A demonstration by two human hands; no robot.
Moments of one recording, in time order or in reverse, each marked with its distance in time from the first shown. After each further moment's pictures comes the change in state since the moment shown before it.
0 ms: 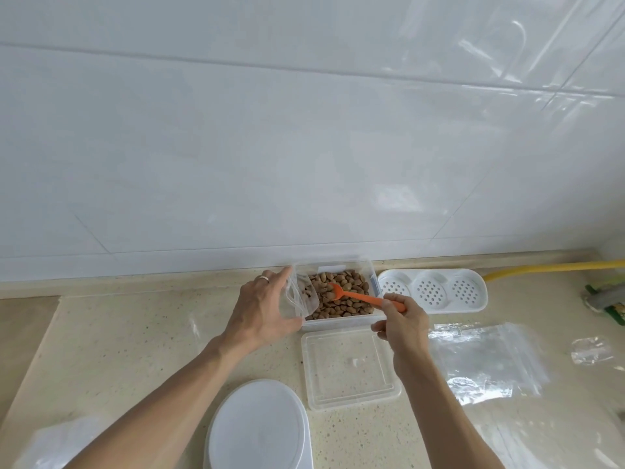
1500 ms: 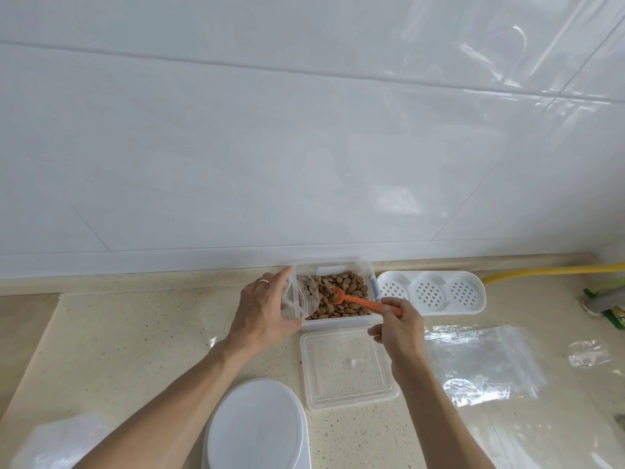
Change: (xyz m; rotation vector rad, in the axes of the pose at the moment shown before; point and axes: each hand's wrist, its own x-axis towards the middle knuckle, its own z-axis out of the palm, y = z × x) left_hand -0.004 0.003 0.009 -0.008 0.071 -0.024; right_hand -0.006 0.002 0.001 -0.114 -0.012 -0.027
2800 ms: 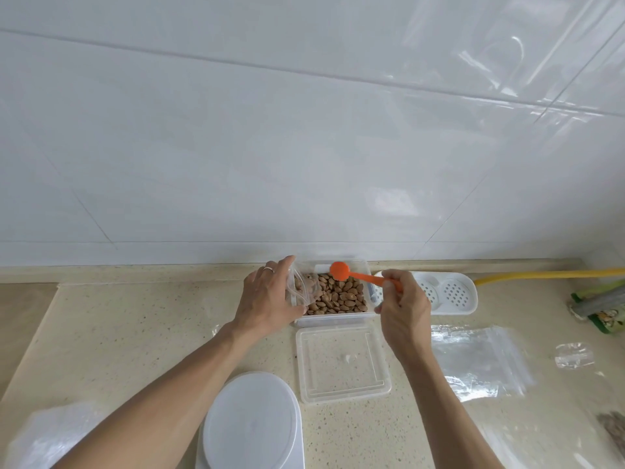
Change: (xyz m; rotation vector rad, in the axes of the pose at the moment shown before) left_hand 0.015 0.006 0.004 0.034 -0.014 -0.043; right_hand -0.011 -0.031 -0.010 -0.260 0.054 -0.563
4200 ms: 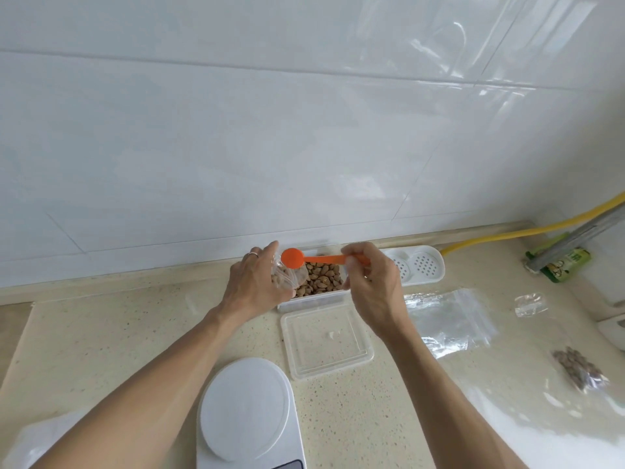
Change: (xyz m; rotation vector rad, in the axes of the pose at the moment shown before) left_hand -0.001 0.022 -0.019 -0.012 -0.070 0.037; right_hand -0.026 -0.045 -0.023 0.110 -0.082 -0.075
